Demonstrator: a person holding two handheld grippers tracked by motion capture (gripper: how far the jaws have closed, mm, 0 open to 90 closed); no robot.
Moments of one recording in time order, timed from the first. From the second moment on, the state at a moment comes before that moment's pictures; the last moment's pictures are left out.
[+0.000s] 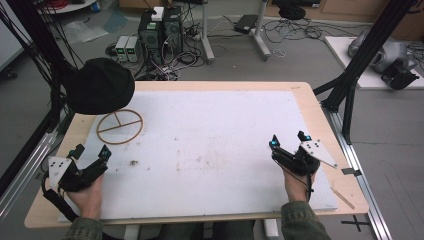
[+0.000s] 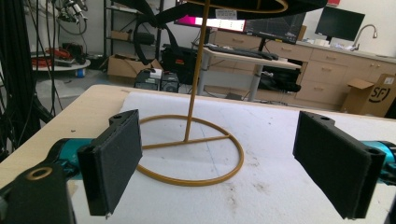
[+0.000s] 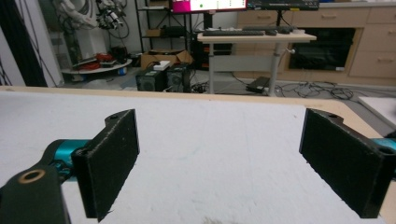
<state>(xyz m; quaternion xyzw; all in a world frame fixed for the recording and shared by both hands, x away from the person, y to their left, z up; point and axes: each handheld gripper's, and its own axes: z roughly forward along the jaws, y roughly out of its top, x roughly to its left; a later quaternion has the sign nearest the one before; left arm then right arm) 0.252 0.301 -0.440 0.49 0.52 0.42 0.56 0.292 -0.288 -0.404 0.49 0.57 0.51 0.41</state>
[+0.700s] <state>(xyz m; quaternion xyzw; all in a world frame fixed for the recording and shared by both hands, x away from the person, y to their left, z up) 0.252 0.301 -0.441 0.48 0.53 0.42 0.56 0.285 -0.304 -0.427 0.51 0.55 0.52 0.40</state>
